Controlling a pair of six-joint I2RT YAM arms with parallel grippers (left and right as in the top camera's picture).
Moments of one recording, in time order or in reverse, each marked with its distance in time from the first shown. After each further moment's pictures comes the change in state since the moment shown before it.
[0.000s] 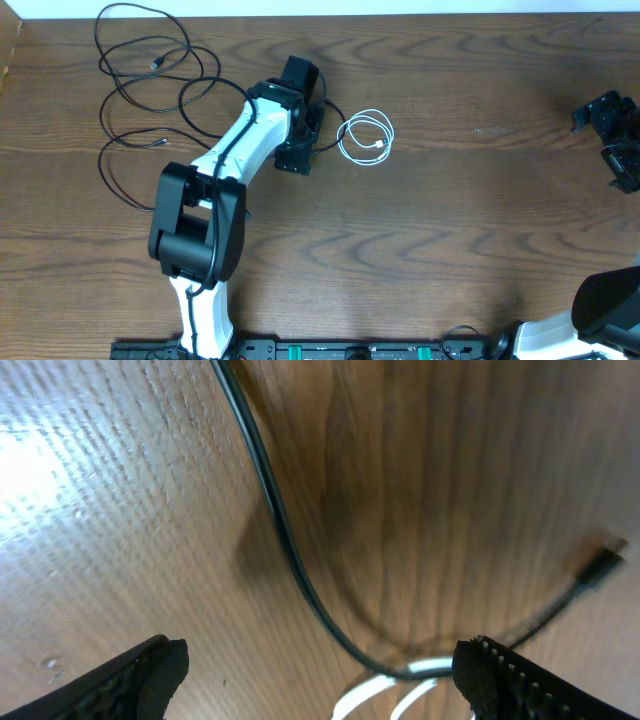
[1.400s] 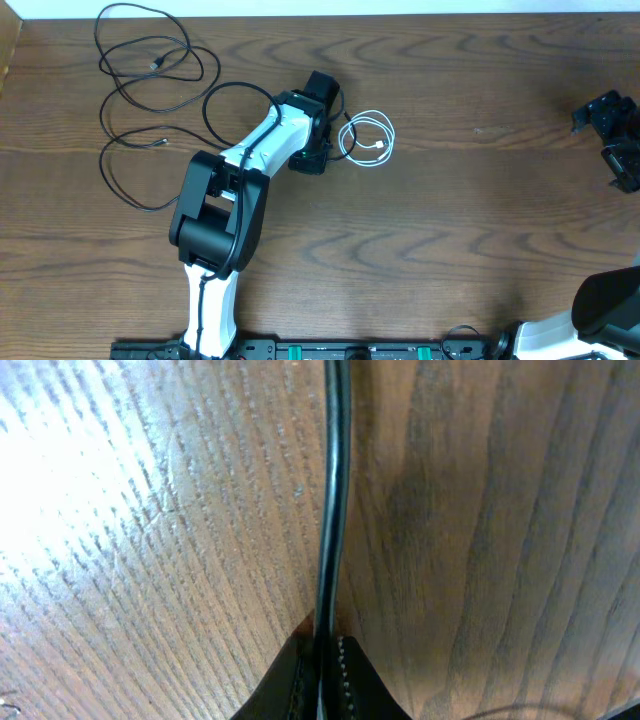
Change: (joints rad) left arm -0.069 0.087 0.004 0.003 -0.065 -0.078; right arm 0.000 0.000 0.000 0.000 0.000 0.000
